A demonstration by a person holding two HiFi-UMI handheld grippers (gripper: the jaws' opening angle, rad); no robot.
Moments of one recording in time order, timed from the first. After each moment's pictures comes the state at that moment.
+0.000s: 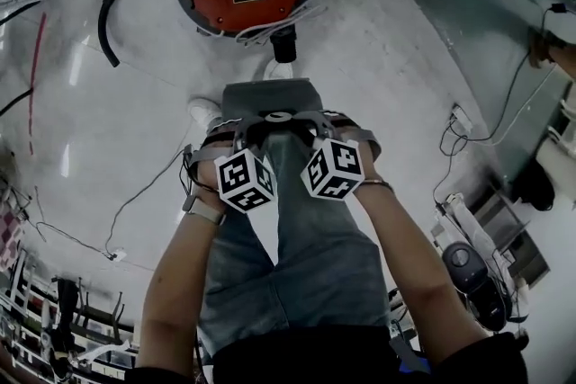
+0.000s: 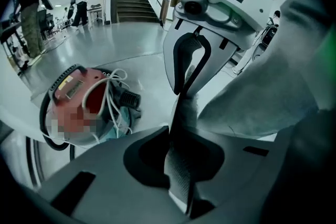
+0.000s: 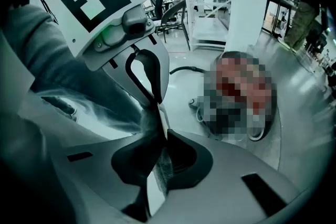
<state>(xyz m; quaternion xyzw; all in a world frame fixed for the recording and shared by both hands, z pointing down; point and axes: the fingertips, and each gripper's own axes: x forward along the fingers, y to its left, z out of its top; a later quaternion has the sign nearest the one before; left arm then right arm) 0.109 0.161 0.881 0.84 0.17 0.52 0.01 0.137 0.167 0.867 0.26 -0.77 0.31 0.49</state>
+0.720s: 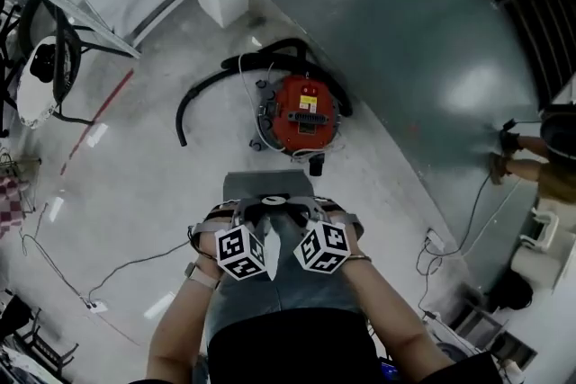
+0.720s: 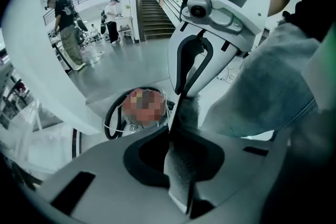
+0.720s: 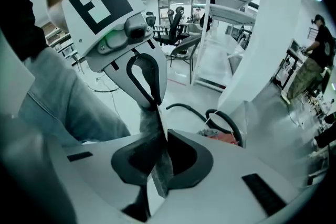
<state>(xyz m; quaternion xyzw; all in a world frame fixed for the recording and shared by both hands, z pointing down) 0.006 0.013 0.682 0.88 0.04 0.48 -0.02 0.035 0.016 0.661 0.27 -0.81 0.18 0.50</state>
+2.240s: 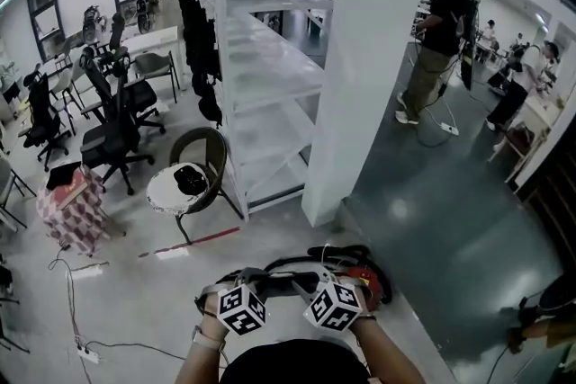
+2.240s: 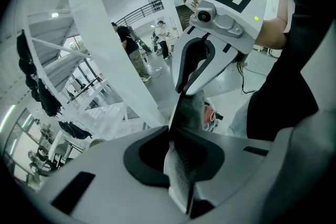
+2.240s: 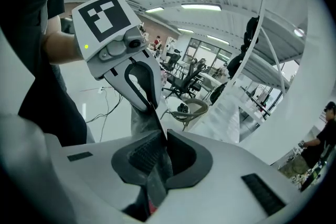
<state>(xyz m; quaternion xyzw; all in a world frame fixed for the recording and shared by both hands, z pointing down) -0.223 -0.107 0.330 0.87 -0.24 0.42 -0.06 -0.192 -0.107 0.293 0.22 -0.87 -0.08 0.43</state>
